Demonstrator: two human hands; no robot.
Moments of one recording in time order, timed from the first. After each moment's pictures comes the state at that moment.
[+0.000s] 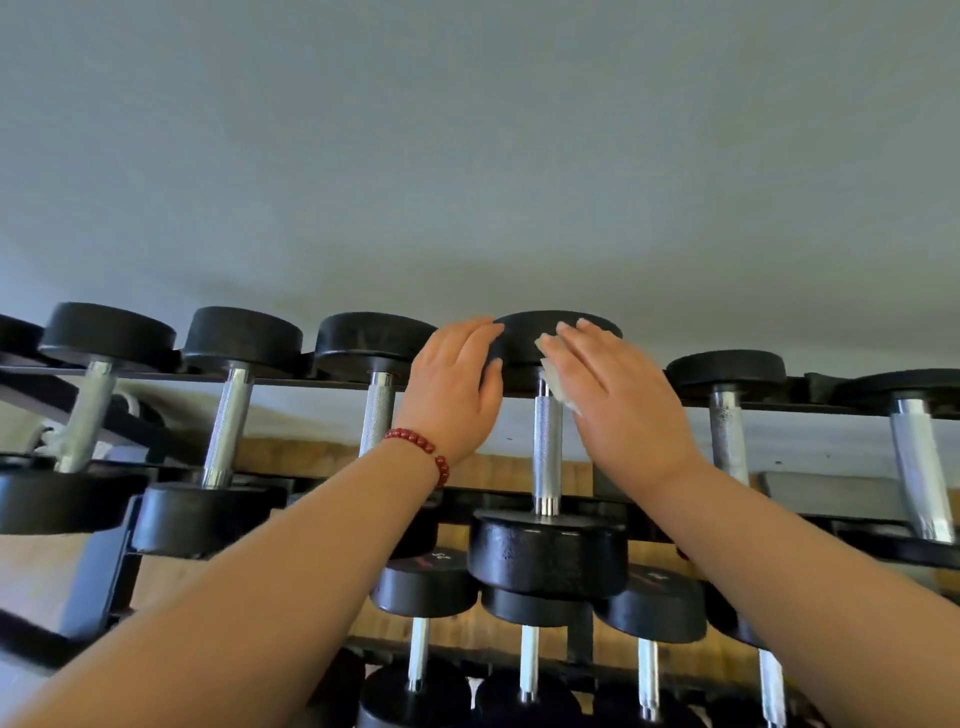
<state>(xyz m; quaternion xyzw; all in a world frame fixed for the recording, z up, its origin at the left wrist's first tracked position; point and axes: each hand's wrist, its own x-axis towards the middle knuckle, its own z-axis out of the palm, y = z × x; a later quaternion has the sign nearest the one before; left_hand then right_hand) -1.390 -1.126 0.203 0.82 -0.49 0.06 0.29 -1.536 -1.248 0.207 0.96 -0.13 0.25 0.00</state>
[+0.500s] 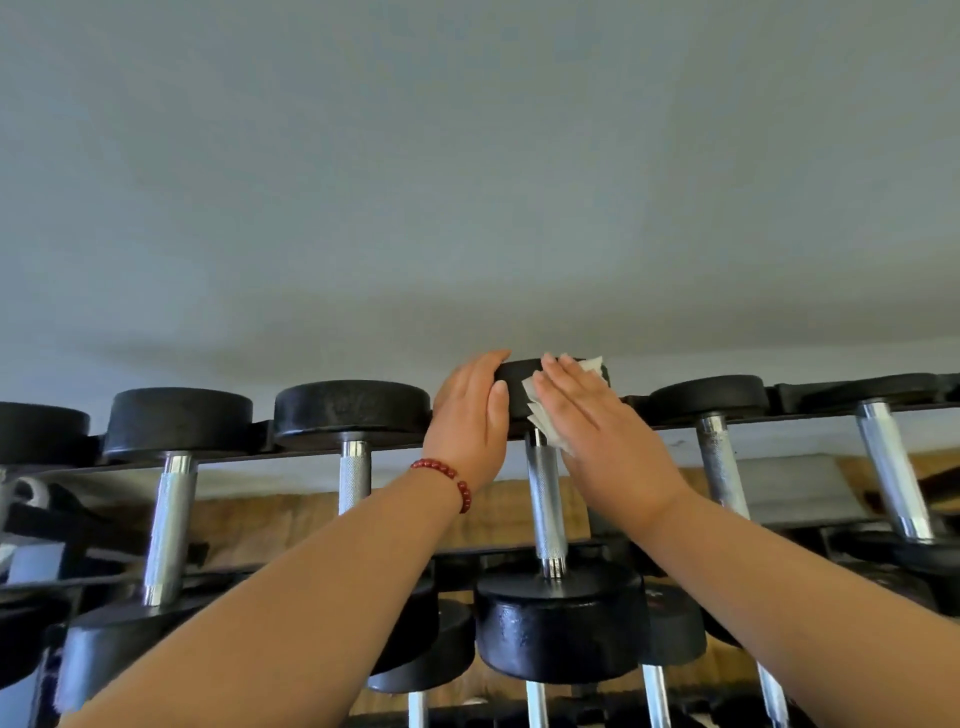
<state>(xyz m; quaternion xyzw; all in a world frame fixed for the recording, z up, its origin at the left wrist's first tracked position) -1.358 -1.177 0.171 0.77 -0.50 -0.10 0.39 -1.505 -1.255 0.199 0.97 -0.20 0.13 0.00</state>
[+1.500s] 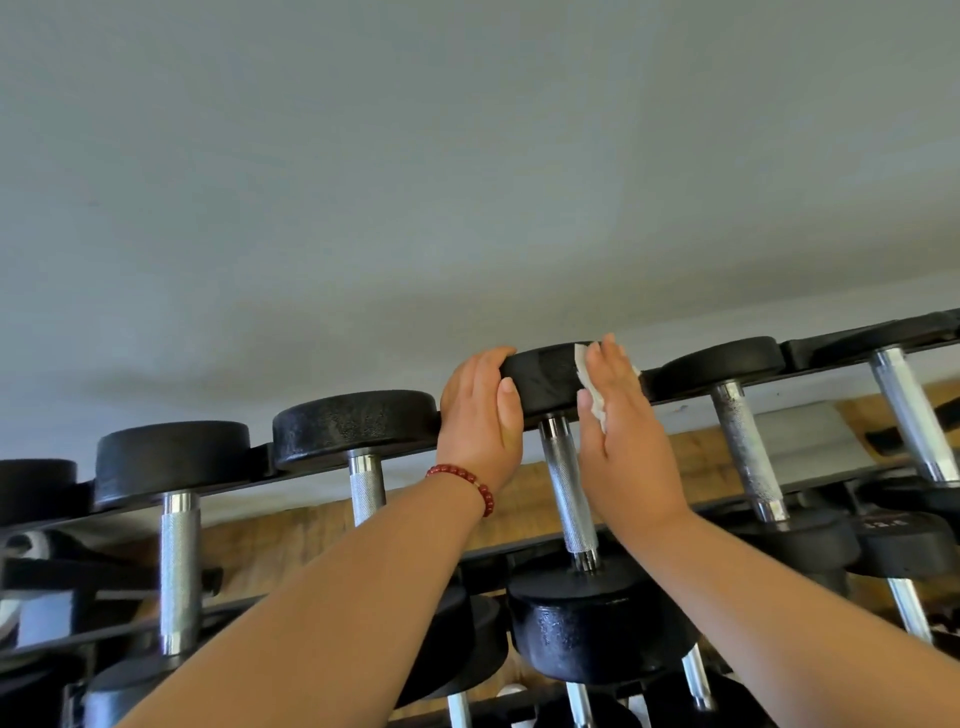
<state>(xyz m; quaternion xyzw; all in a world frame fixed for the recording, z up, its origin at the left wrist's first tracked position) -1.351 -1.183 0.156 0.75 -0.50 -0.08 0.43 -1.491 -1.222 0.188 0.81 -0.42 0.26 -0.30</state>
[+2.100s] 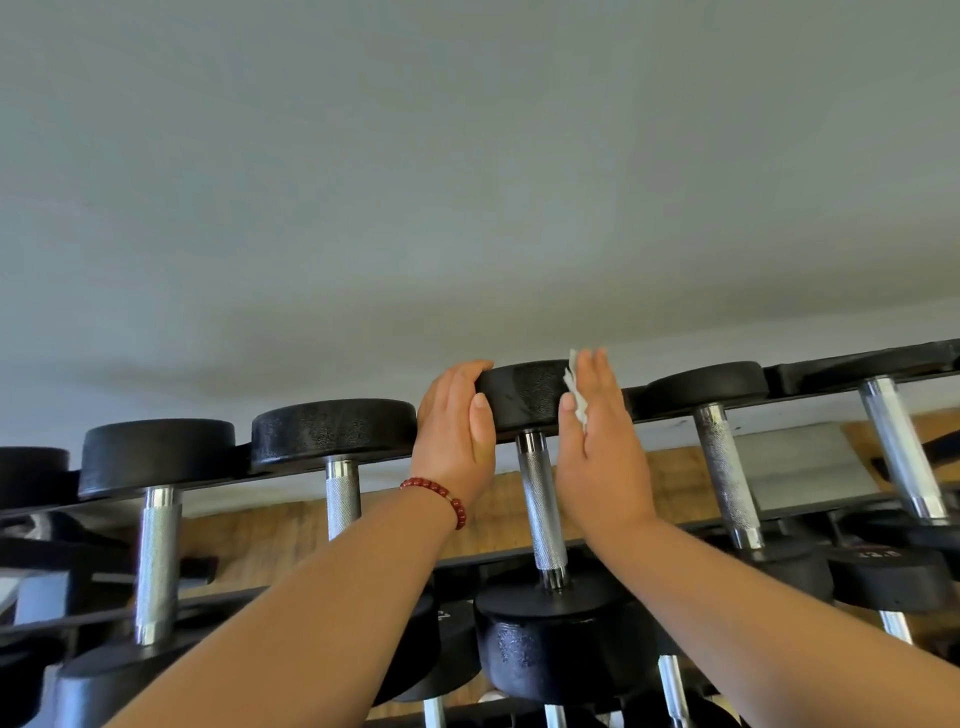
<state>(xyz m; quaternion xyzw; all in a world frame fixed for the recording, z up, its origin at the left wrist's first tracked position) -1.355 -1.184 0.157 0.76 -0.48 -0.07 0.42 -1.492 -1.239 0.186 0.77 -0.43 0.27 -0.39</state>
